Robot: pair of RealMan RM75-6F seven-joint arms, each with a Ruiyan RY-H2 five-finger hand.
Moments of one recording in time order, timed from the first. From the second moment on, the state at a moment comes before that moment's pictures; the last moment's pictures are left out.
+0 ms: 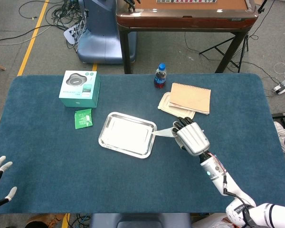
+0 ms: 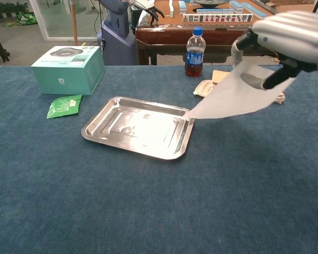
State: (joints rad) left arm 0.07 -1.12 0.02 -1.54 1.56 1.61 -0.05; right arm 0.59 -1.34 0.20 -1.72 -1.44 1.11 -0.50
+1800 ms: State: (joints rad) left arm 0.09 -1.13 0.02 -1.55 1.53 1.60 -0.03; right arm 0.85 -1.74 0.10 -1.12 -1.61 1.08 -0.33
